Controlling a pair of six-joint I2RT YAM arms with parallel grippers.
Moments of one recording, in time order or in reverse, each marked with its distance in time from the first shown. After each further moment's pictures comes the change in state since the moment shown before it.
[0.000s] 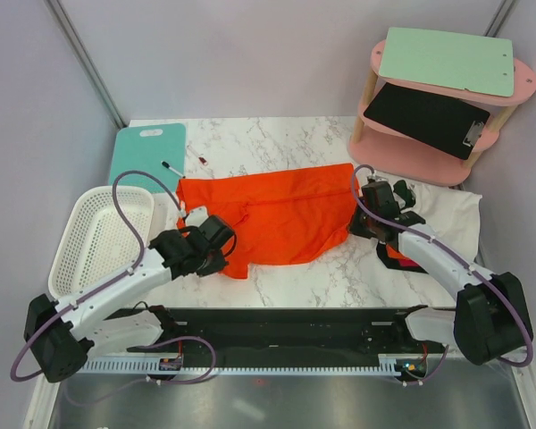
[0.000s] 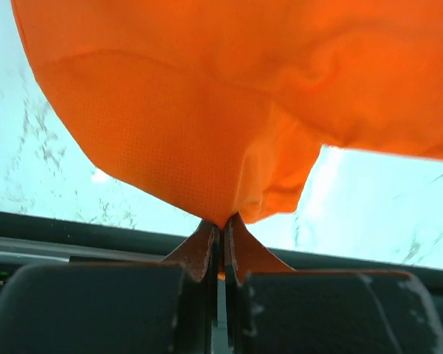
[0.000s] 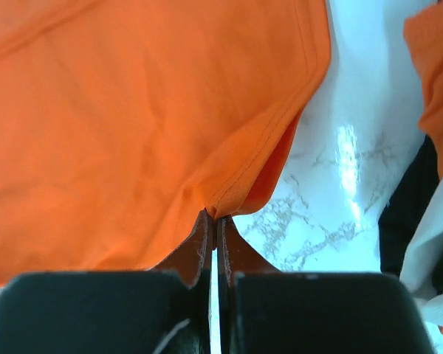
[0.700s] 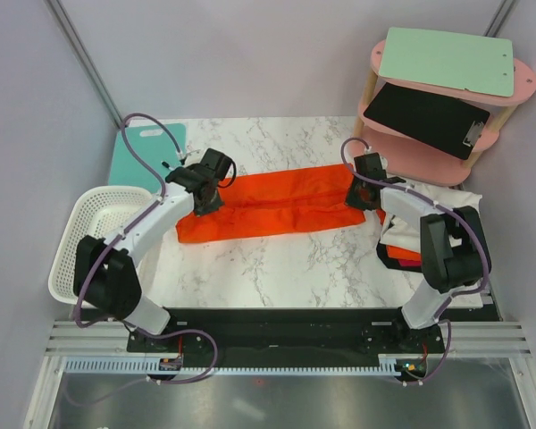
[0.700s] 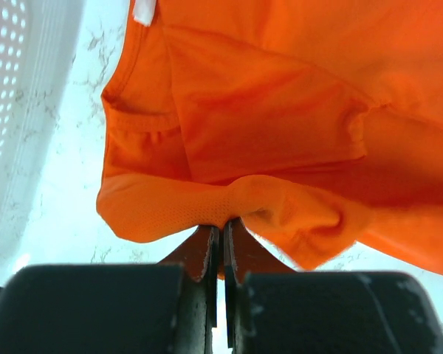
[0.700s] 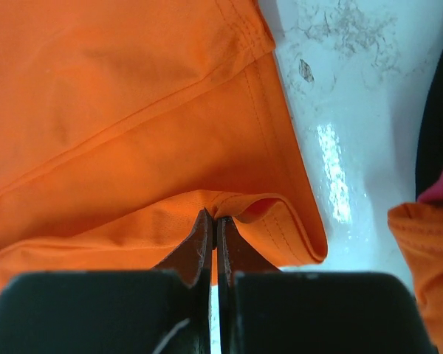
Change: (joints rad) left arm 0.339 0.467 0.431 0.059 -0.133 0.293; right arm -0.098 0.431 0.305 0.074 0.052 -0.025
